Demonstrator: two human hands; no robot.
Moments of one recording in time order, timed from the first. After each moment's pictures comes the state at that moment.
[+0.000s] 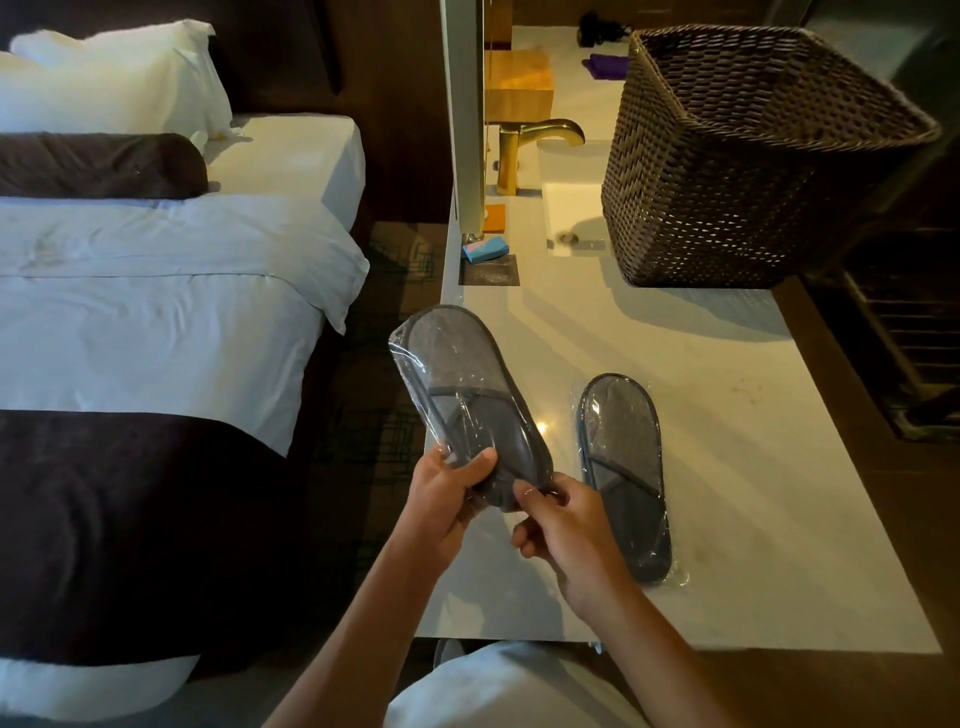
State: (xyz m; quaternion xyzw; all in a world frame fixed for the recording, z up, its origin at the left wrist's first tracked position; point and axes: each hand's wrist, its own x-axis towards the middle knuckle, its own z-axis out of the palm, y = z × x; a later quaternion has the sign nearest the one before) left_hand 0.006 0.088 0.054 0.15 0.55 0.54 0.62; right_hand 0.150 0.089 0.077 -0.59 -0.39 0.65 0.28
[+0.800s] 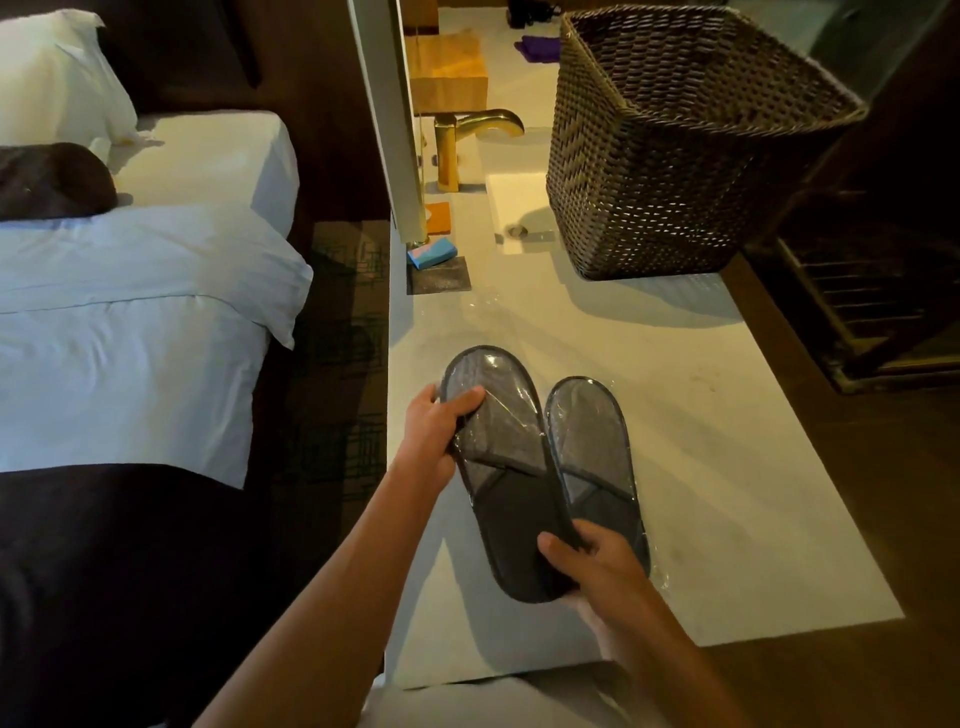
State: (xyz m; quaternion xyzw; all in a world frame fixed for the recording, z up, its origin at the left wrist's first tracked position) left_hand 0.007 0.204 0.043 0.14 0.58 0.50 0.62; right_hand 0.196 0.093 0.047 -0.62 -0.31 0.67 0.26
